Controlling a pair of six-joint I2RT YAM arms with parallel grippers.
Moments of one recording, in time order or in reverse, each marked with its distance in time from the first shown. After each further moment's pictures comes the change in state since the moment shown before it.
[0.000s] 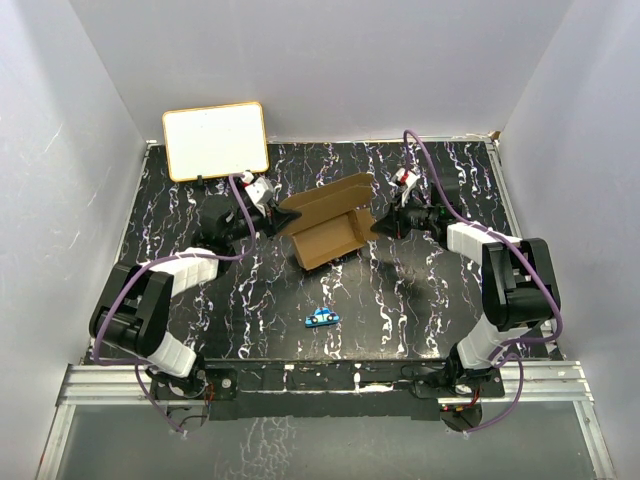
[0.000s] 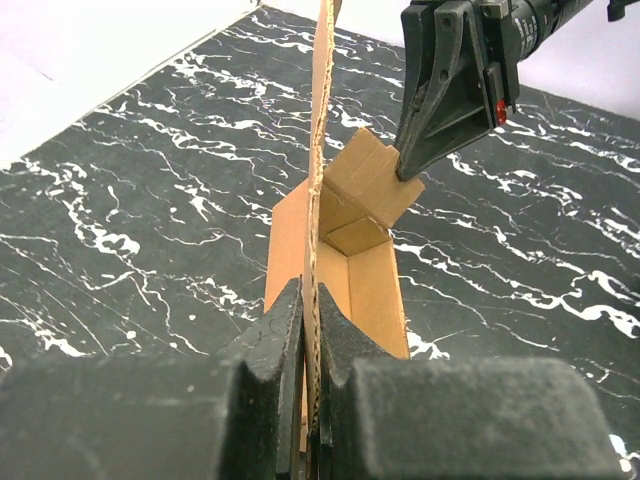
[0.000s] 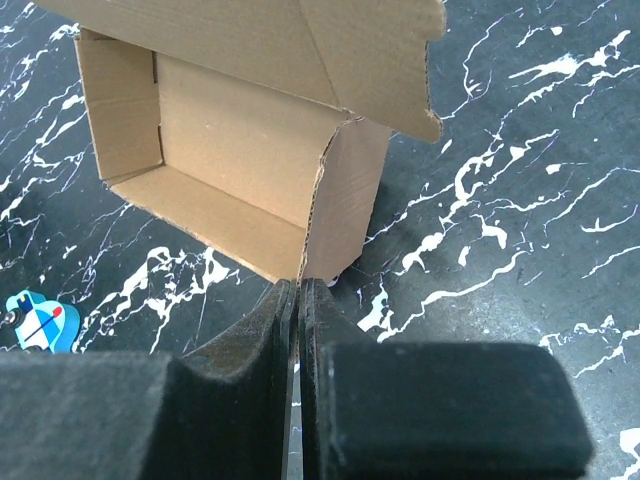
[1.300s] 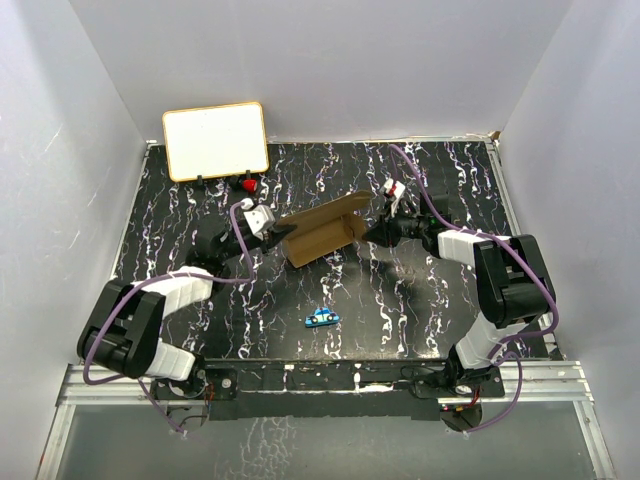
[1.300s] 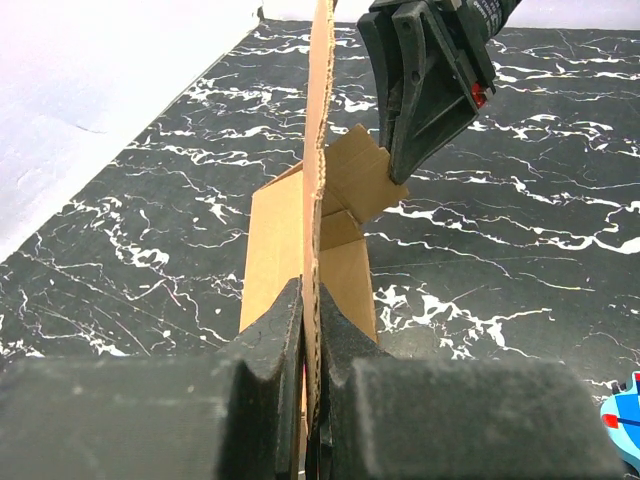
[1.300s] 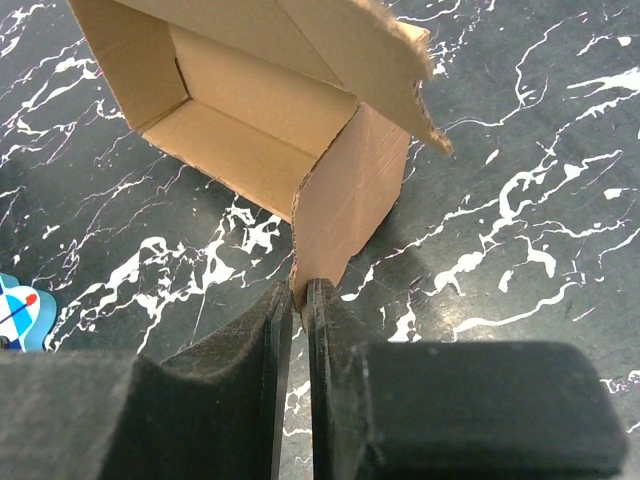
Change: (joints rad) left arm -0.018 -0.122 -0.163 0.072 0.009 0.238; right arm 0.061 0.031 -0.071 0.130 0.009 -0.047
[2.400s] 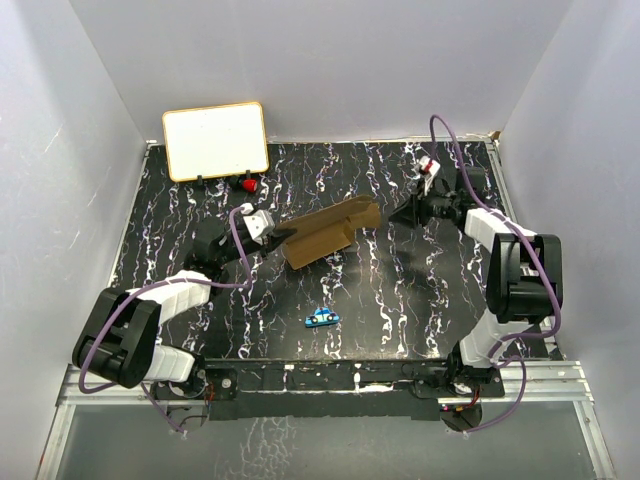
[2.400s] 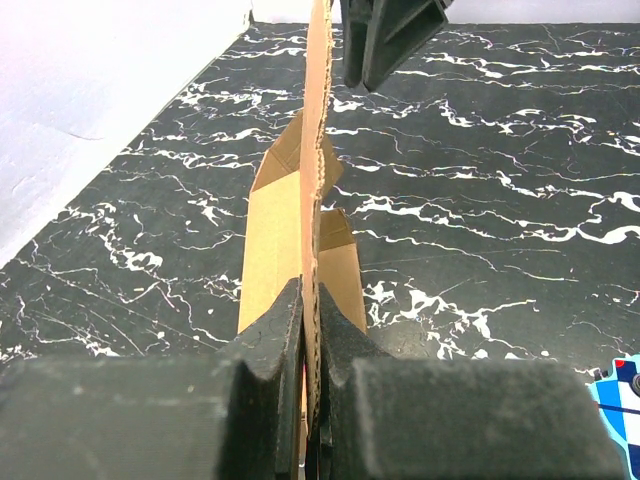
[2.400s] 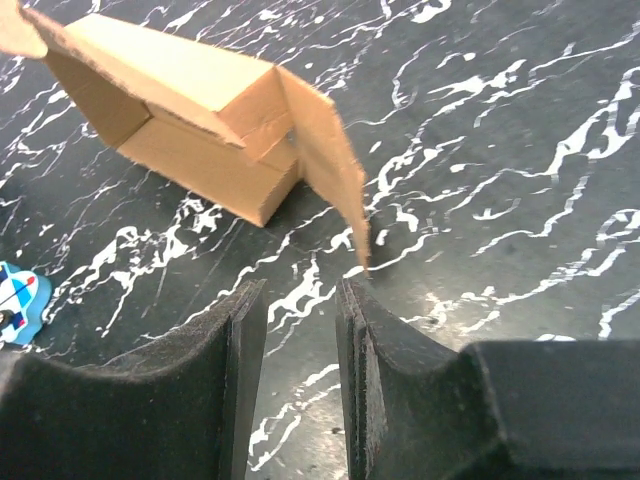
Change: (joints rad) left arm -0.008 -0.053 -0.027 -0.029 0.010 0.024; right arm -0.201 0.016 0.192 -0.306 -0.158 -0.133
